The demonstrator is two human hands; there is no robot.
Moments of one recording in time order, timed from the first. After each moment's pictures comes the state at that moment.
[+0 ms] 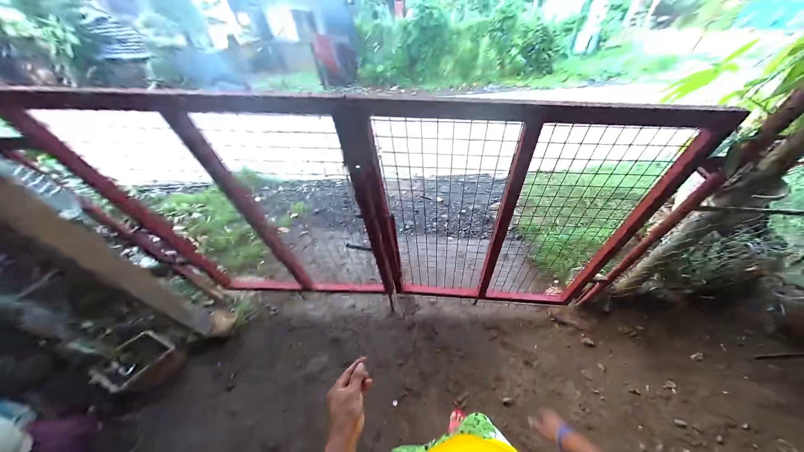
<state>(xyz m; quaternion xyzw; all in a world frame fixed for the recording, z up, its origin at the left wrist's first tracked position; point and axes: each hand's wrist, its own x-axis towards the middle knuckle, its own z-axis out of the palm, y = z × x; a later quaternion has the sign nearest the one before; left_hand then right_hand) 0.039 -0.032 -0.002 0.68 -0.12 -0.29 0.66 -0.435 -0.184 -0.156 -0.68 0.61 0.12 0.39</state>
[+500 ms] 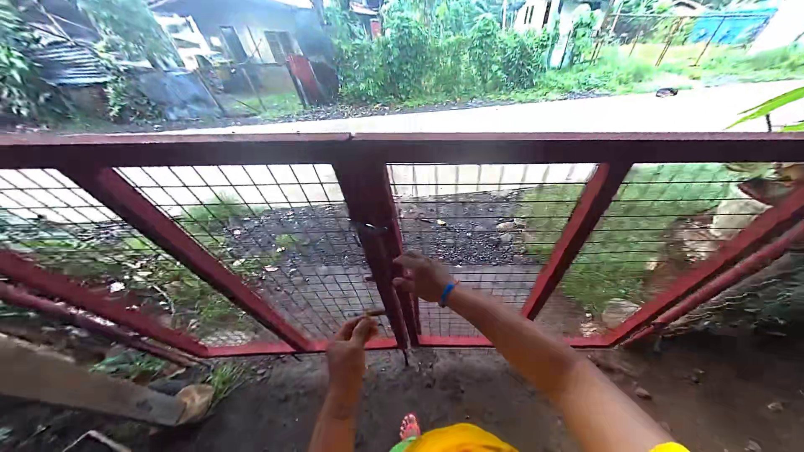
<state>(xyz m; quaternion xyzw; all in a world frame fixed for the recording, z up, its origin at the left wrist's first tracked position) 0.333 -0.348 0.053 0.63 -0.29 -0.26 0.67 0.208 -0.552 0.122 -0.92 0.26 -0.19 0.25</state>
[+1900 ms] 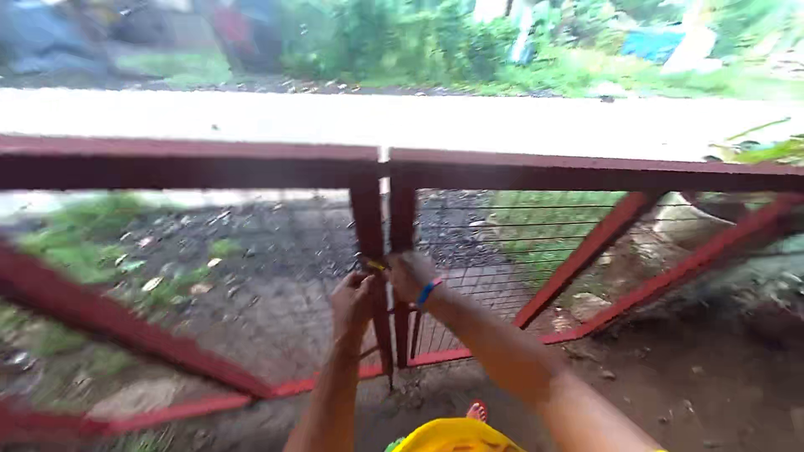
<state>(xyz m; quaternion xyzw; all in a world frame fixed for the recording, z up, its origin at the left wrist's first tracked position) 0.488 -0.550 0.078 0.67 -0.39 -0.28 0.57 0.356 -0.613 0.159 -0.88 0.44 -0.10 0.14</state>
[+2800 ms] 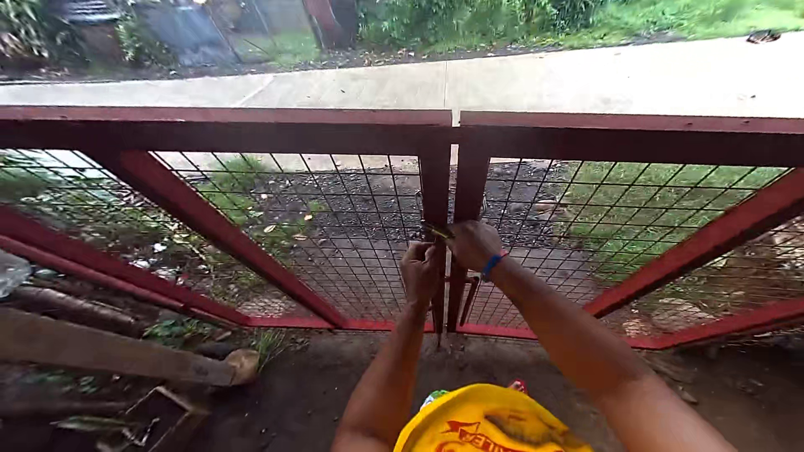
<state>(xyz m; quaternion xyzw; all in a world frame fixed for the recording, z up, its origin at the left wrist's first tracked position) 0.468 -0.547 0.076 0.67 -0.36 -0.22 0.62 0.363 -0.643 0.159 -0.91 0.41 -0.04 0.11</state>
